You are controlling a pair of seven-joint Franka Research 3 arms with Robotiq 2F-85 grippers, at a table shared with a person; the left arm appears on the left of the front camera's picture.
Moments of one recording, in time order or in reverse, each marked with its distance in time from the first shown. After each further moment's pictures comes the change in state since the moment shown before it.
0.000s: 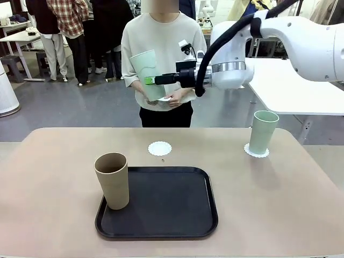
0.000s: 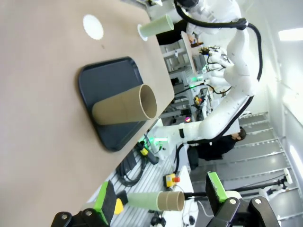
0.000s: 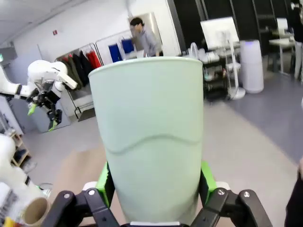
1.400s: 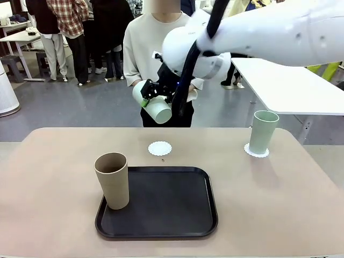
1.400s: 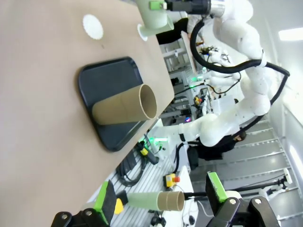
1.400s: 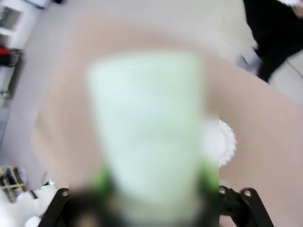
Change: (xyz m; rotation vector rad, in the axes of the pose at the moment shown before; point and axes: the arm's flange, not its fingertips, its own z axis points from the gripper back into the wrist) left arm 0.000 0.000 0.000 0.000 0.000 0.000; right arm 0.028 0.068 -0.043 -0.524 0.679 -0.581
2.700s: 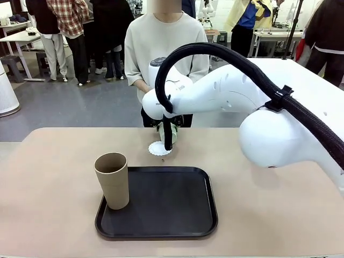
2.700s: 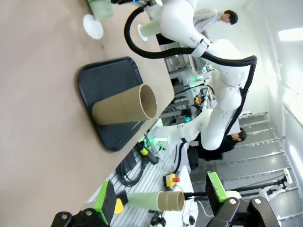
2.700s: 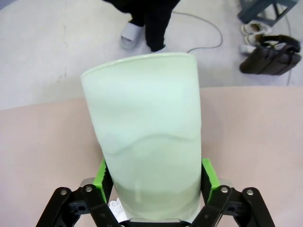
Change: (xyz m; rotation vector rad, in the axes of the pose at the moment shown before) left arm 0.000 0.000 0.000 0.000 0.000 0.000; right arm 0.042 -0.082 -0.172 -0.640 0.051 -0.483
